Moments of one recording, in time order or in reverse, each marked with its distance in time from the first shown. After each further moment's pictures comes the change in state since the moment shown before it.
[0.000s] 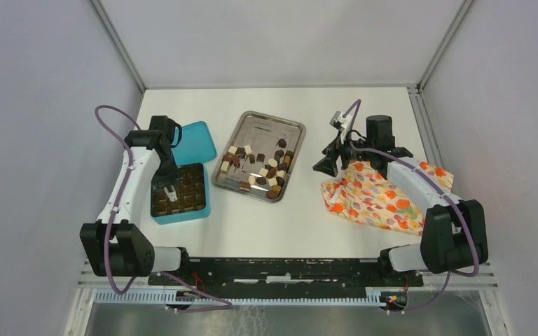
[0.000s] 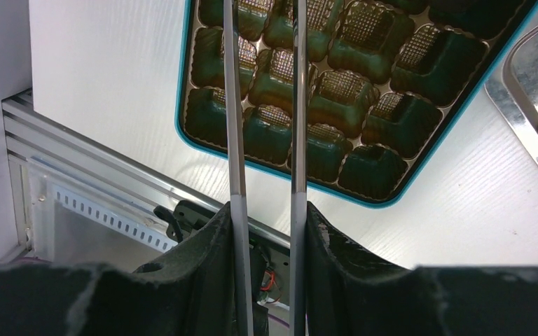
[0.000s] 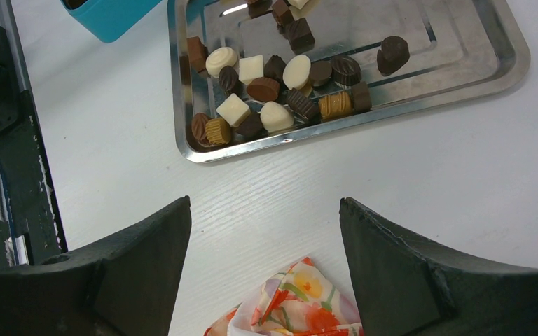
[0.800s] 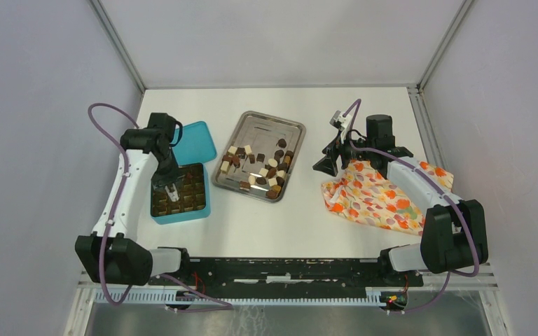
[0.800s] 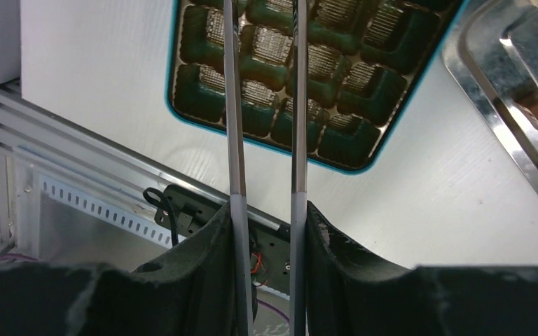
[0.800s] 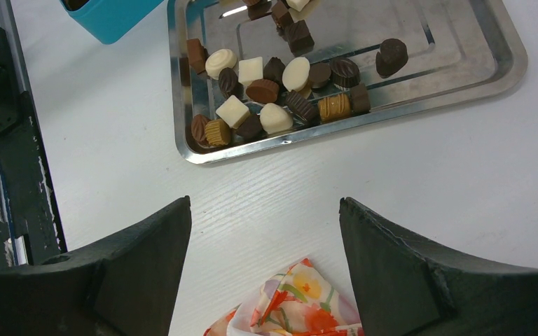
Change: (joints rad) left arm -0.071 -0.052 0.085 -0.099 0.035 -0.064; right arm 0.000 0.000 0.004 0.000 0.000 0.001
